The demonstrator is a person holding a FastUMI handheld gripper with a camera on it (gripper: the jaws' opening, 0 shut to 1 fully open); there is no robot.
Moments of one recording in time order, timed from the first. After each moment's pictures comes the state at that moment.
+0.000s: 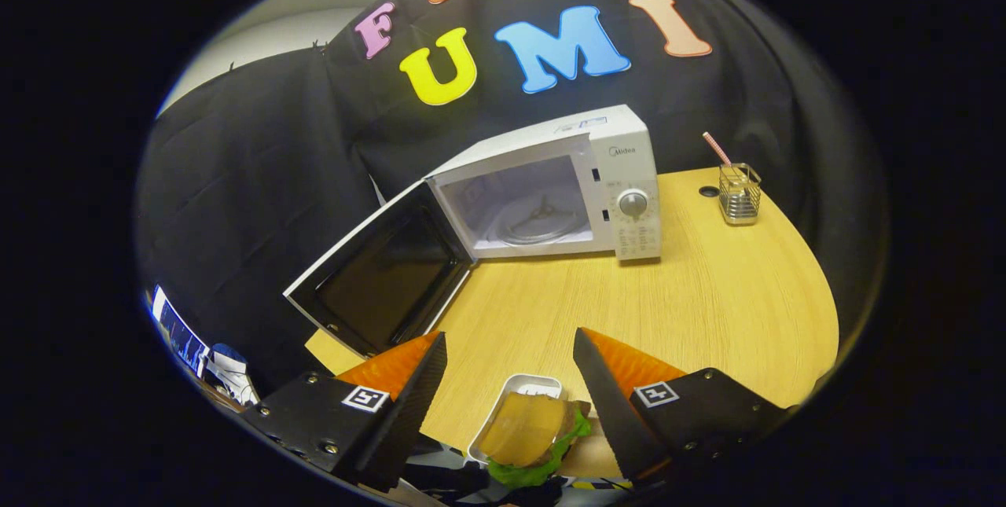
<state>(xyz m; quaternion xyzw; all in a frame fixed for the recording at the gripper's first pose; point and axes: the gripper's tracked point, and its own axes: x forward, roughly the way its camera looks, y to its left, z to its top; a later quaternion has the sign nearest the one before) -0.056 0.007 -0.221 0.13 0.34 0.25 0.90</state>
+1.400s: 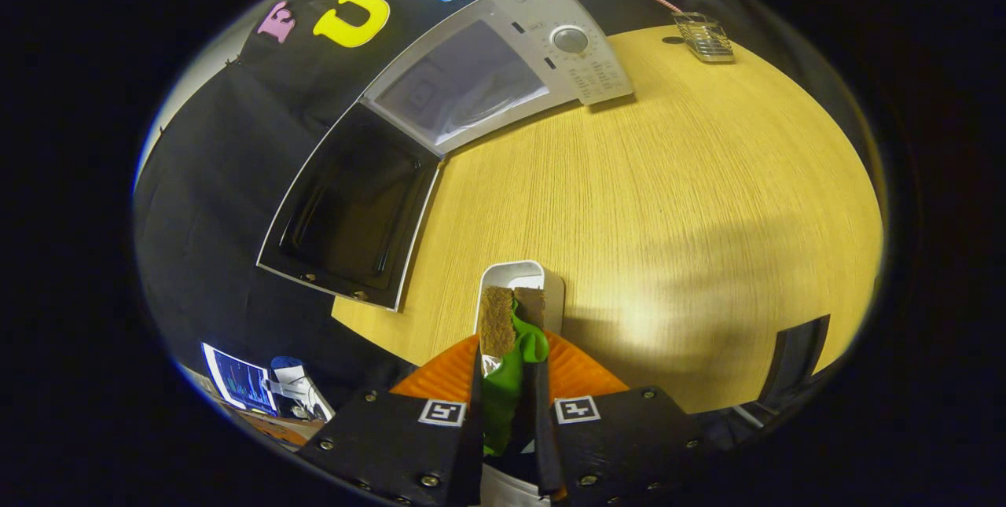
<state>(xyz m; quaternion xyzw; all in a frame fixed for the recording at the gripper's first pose) -0.109 0.004 -0.295 0.23 0.53 0.24 0.79</state>
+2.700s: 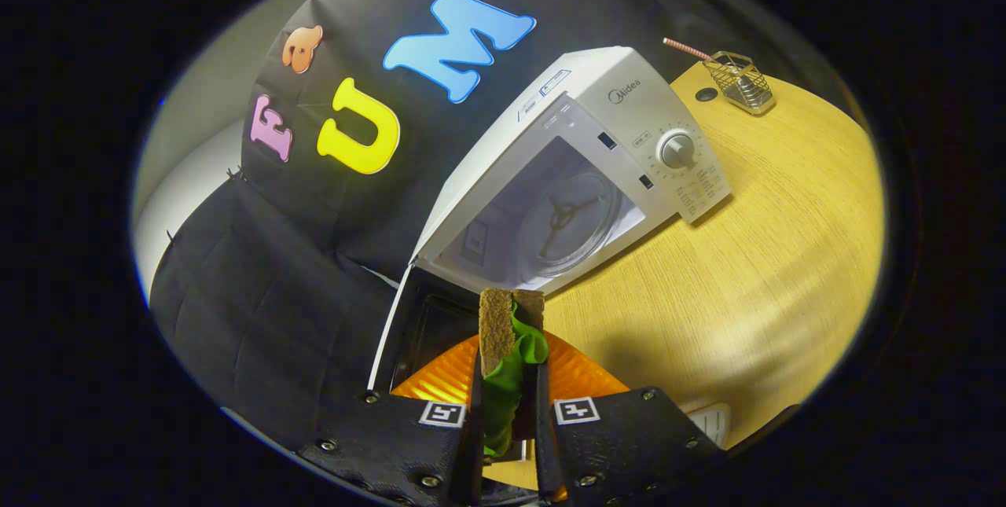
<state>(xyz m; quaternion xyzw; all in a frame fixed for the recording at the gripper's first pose) 0.075 0.118 -0.208 0.41 0.34 0.17 0.83</state>
